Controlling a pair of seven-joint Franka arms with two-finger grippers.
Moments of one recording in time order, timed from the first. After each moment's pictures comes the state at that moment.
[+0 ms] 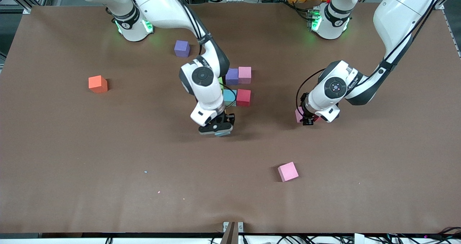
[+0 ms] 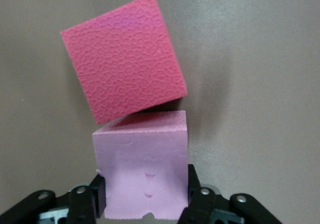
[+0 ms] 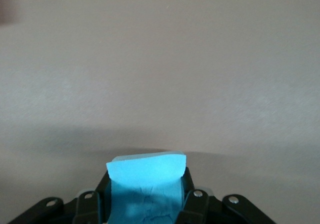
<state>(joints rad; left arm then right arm) 0.37 0.55 -0.76 -2.13 0.48 2.42 -2.30 0.96 0.74 -0.30 -1.58 0.22 2.52 0.51</state>
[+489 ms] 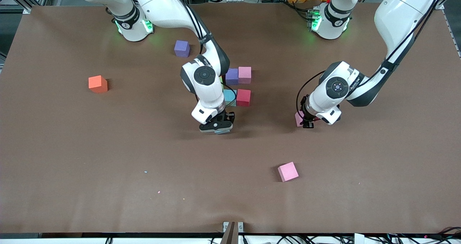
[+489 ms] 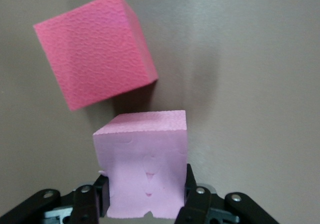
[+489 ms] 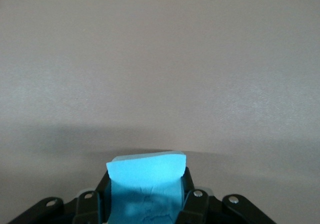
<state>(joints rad) 0.37 0.55 -0.76 -2.09 0.48 2.43 -2.30 0.96 0.74 -0.31 -1.62 0.21 2.54 0.52</state>
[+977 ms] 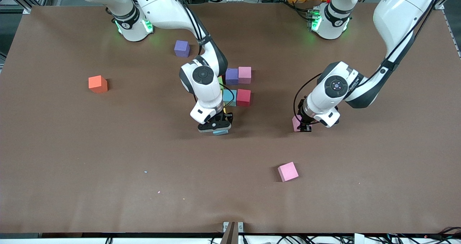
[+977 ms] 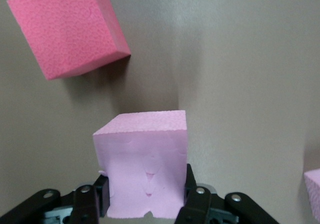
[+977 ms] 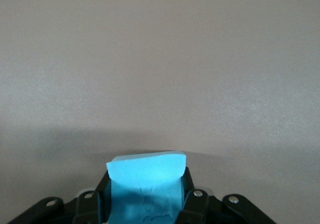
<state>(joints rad) 0.34 0.55 -0.77 -2.04 0.49 2.43 -2.27 0.97 0.74 -0.30 -1.65 0.19 2.58 0.51</state>
